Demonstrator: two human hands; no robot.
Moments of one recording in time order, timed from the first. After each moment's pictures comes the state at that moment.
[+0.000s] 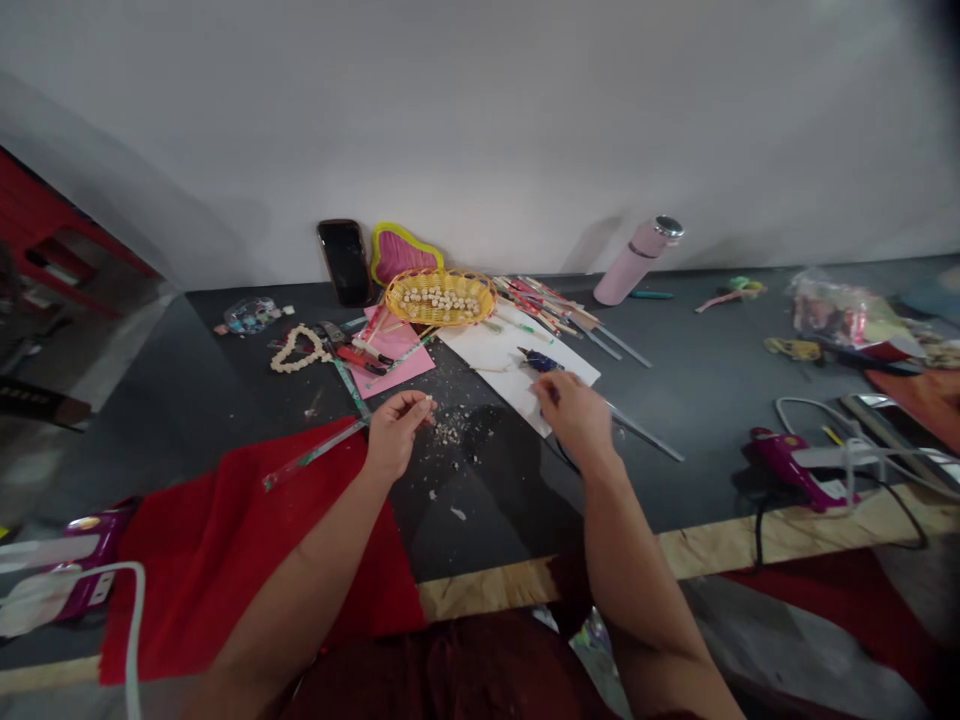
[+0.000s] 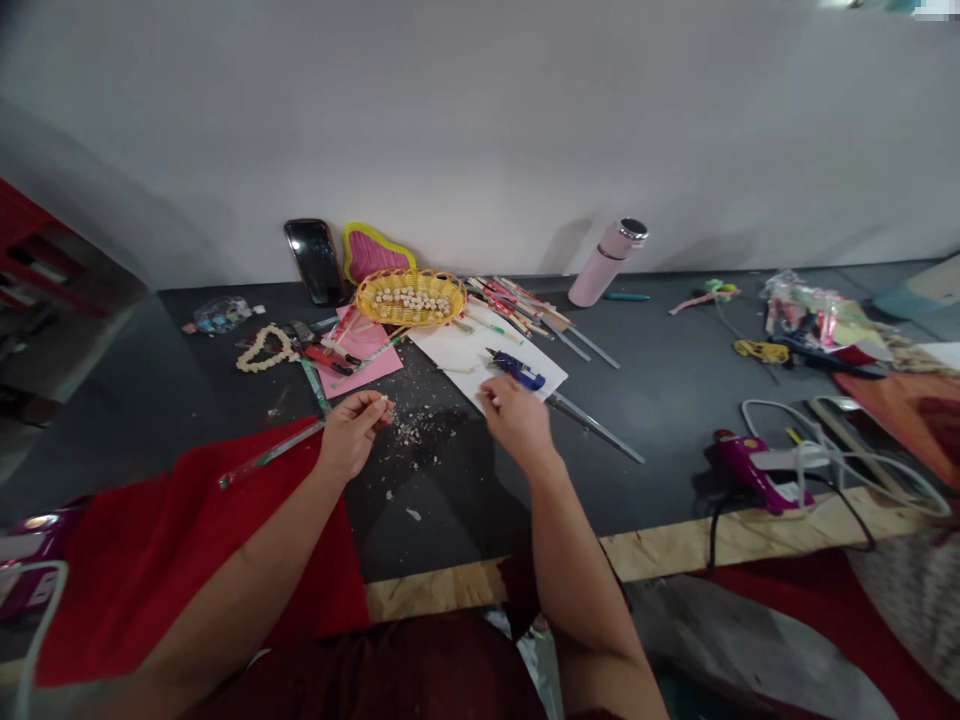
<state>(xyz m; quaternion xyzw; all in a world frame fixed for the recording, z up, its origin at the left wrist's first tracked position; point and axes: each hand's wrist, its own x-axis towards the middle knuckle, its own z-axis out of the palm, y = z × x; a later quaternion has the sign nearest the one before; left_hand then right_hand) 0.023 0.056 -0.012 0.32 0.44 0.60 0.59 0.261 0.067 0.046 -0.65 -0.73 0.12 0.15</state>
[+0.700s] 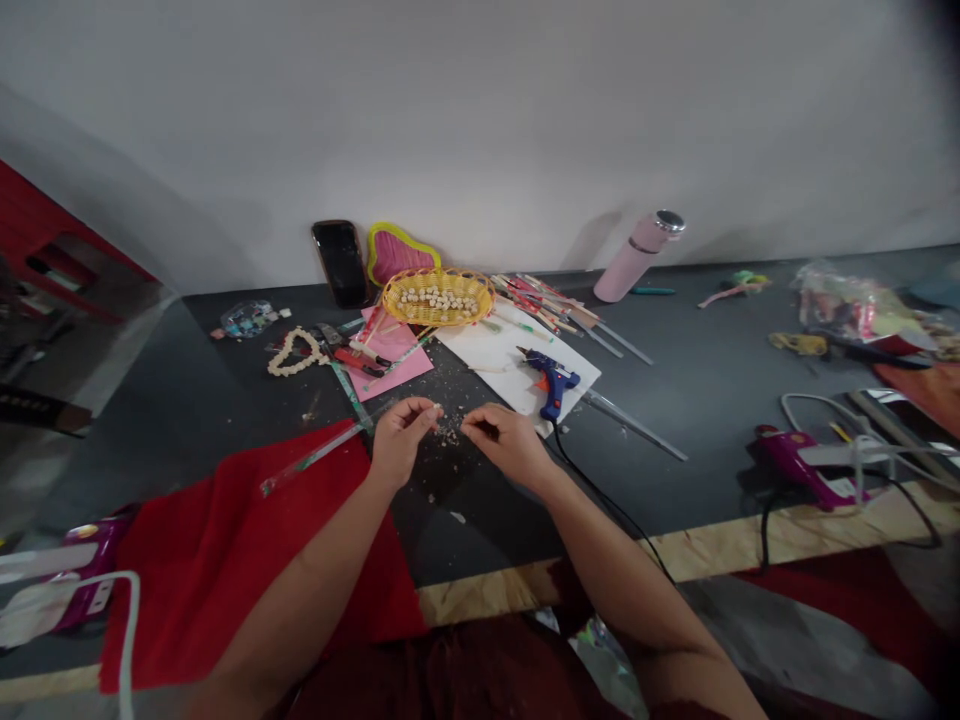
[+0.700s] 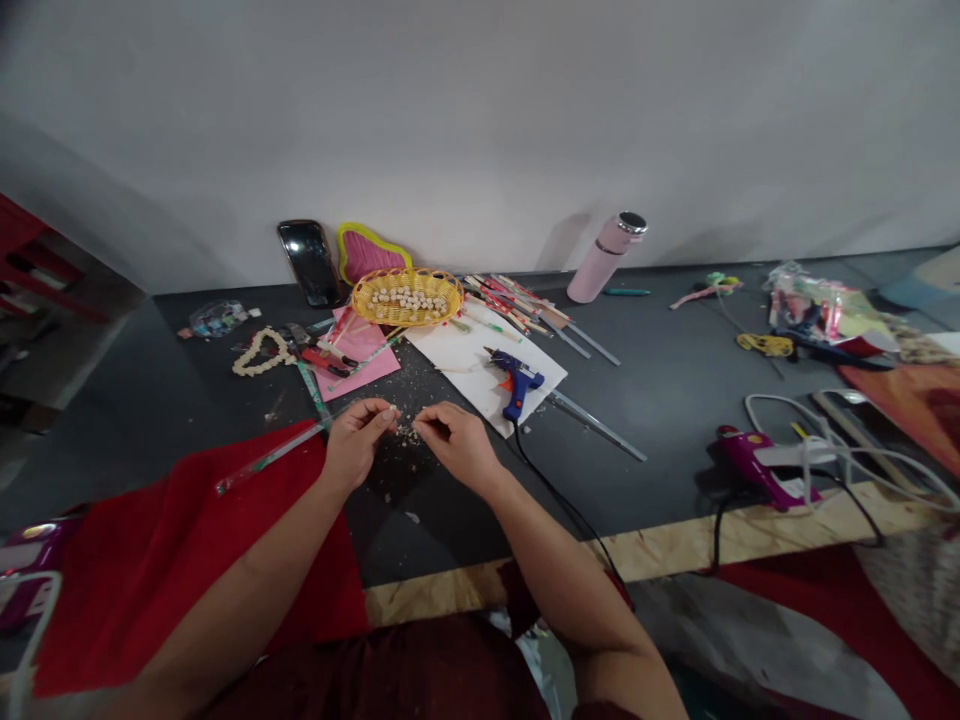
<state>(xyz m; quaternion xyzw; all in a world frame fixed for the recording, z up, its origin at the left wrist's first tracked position) 0.030 0.050 -0.015 0.38 0.47 0.56 0.56 0.205 0.048 0.021 -0.46 -0.76 0.31 0.34</state>
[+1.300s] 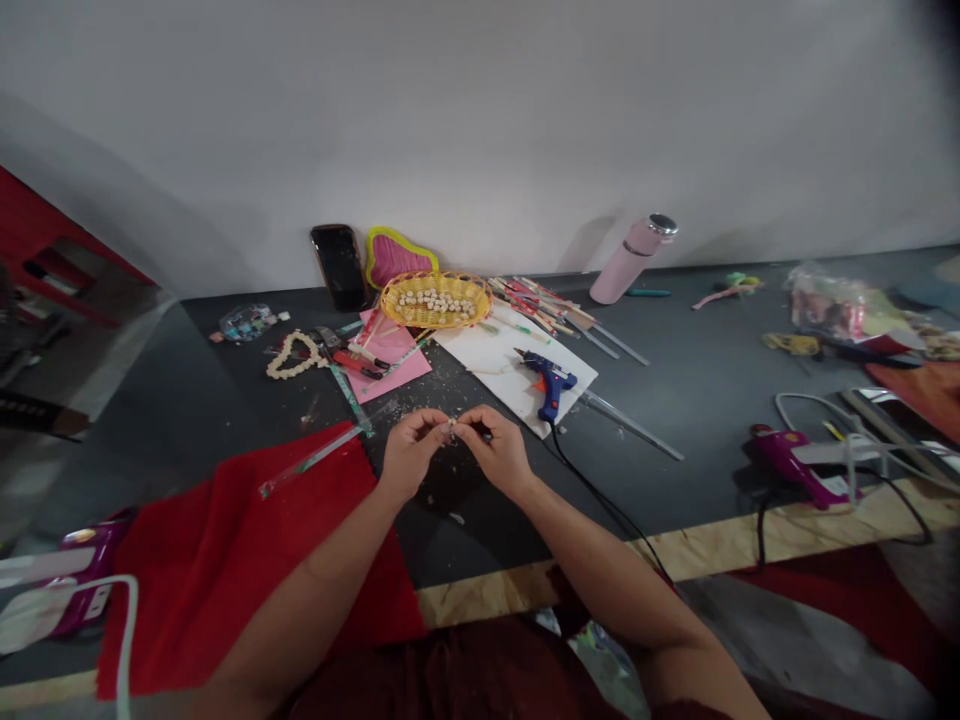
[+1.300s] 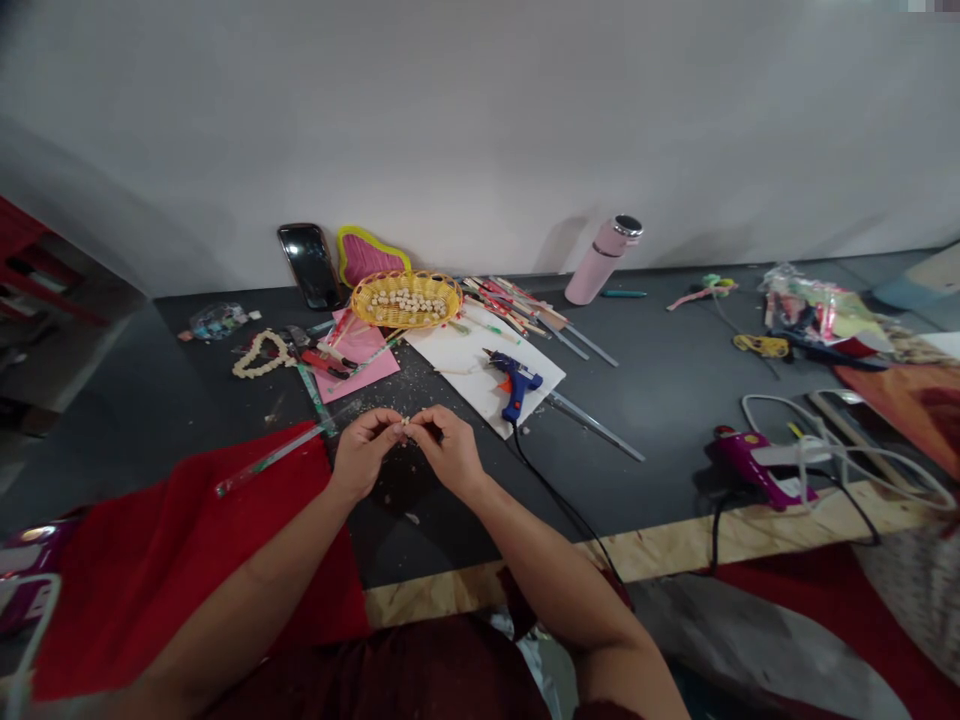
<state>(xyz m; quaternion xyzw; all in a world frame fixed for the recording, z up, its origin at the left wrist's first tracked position) 0.043 0.037 -0.005 0.44 0.47 0.53 0.56 0.186 0.040 0.007 -0.48 -0.66 0.36 0.45</state>
